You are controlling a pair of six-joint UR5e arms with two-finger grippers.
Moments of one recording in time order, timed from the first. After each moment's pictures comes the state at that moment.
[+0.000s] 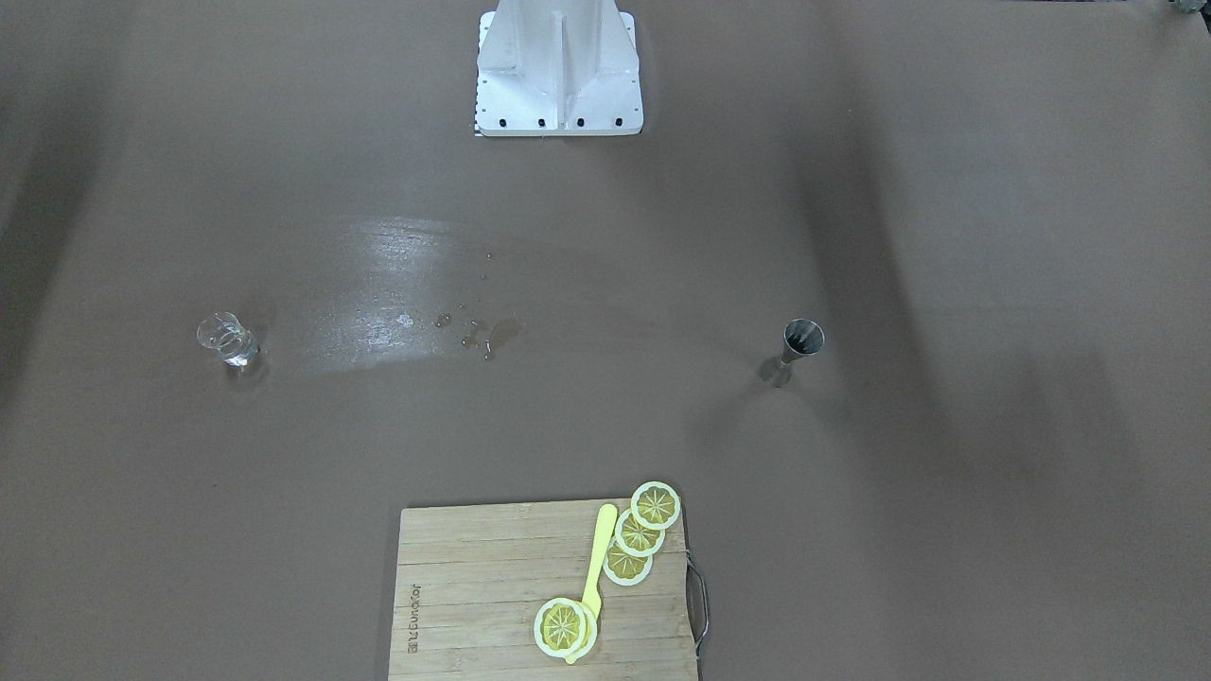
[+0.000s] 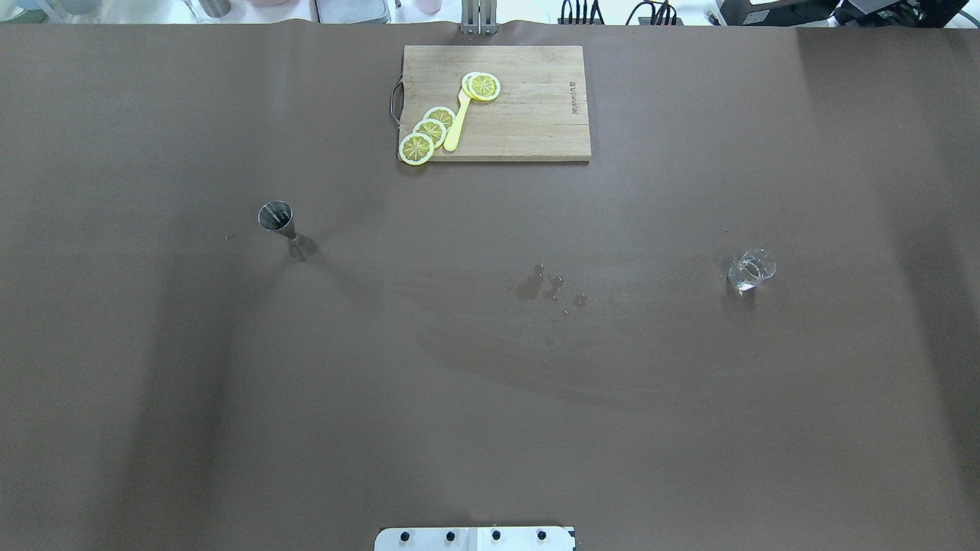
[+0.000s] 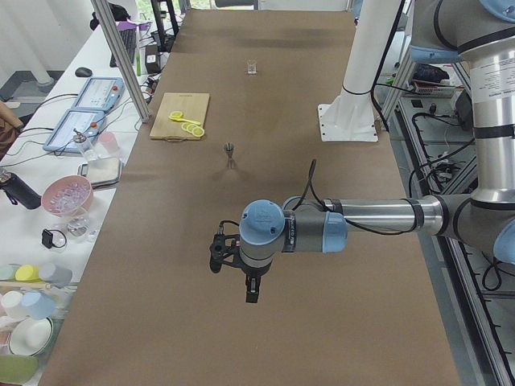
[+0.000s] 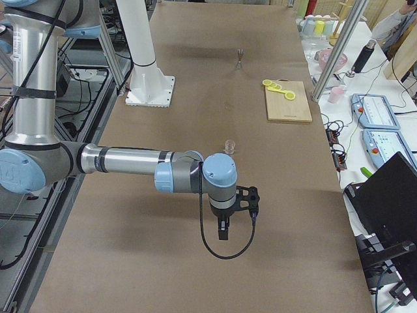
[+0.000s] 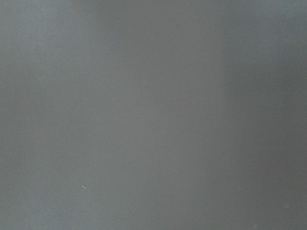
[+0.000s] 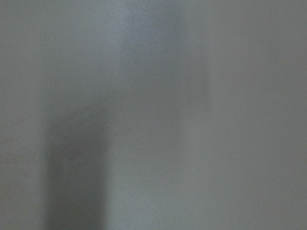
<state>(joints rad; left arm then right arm) -1.69 -1.34 -1.78 -1.60 -2.38 0.09 1.66 -1.70 1.70 -1.51 2.28 -0.01</state>
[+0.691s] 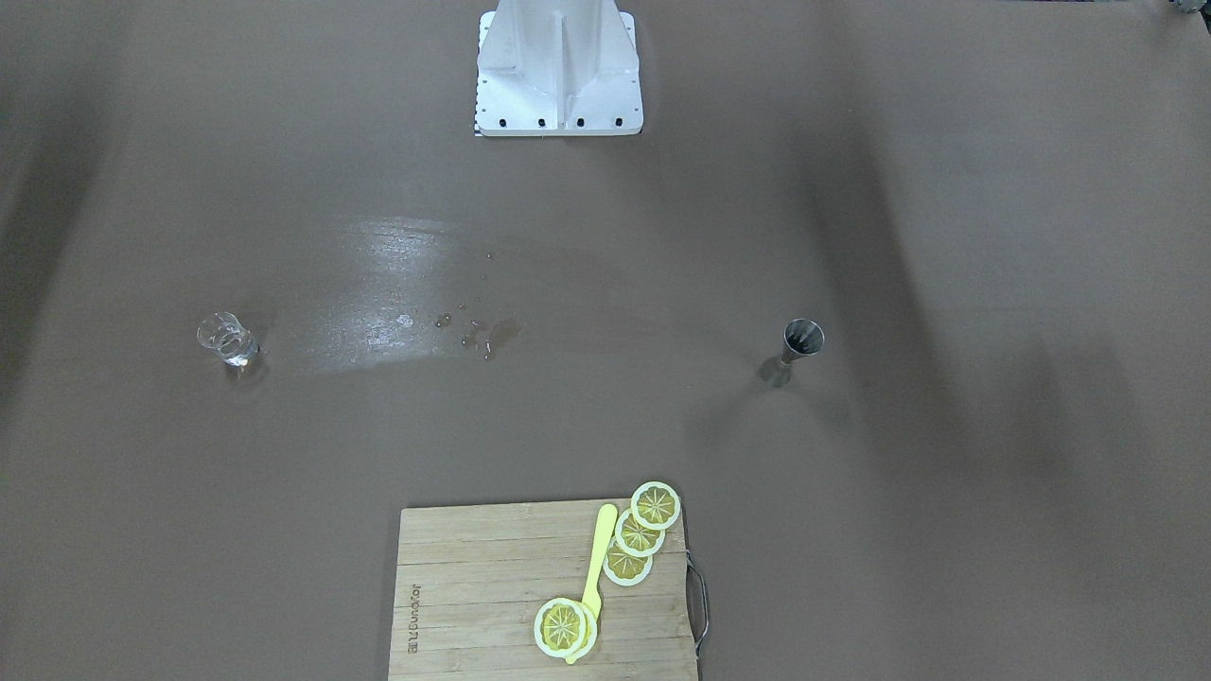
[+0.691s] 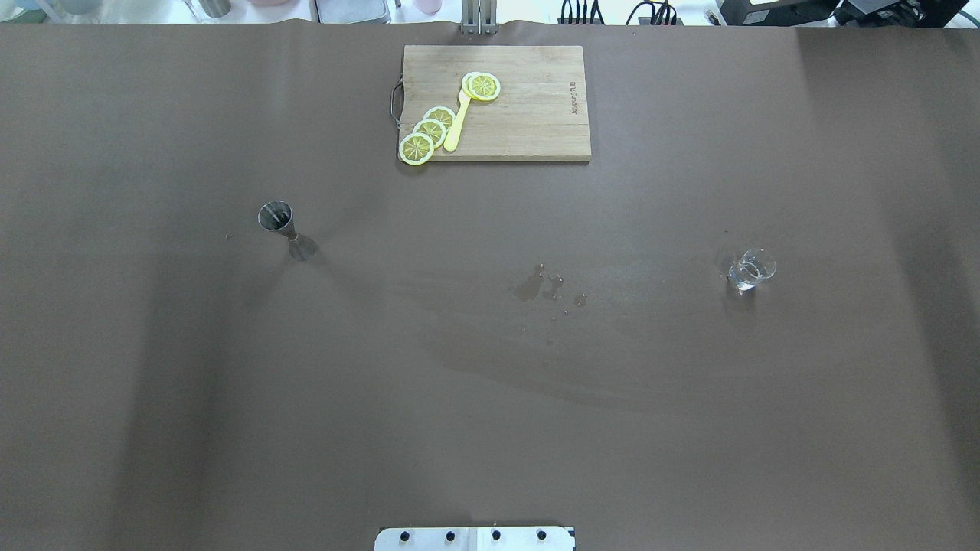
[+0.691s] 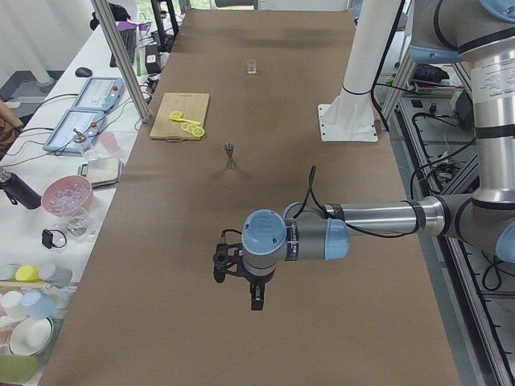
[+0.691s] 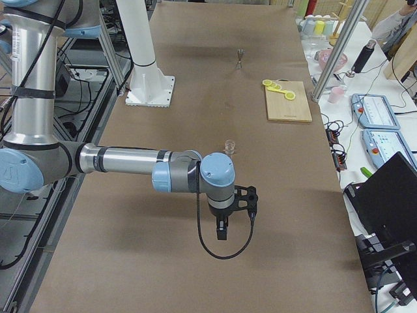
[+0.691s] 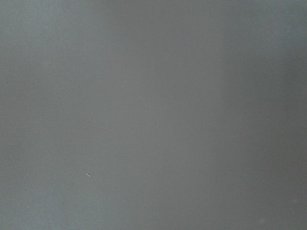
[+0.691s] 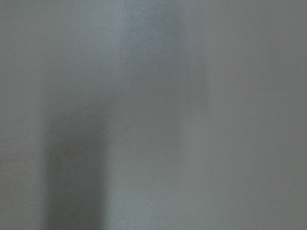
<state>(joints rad) -1.69 -1.34 -1.76 -1.60 -2.38 0.07 1.67 -1.71 1.71 -1.51 2.28 -0.01</state>
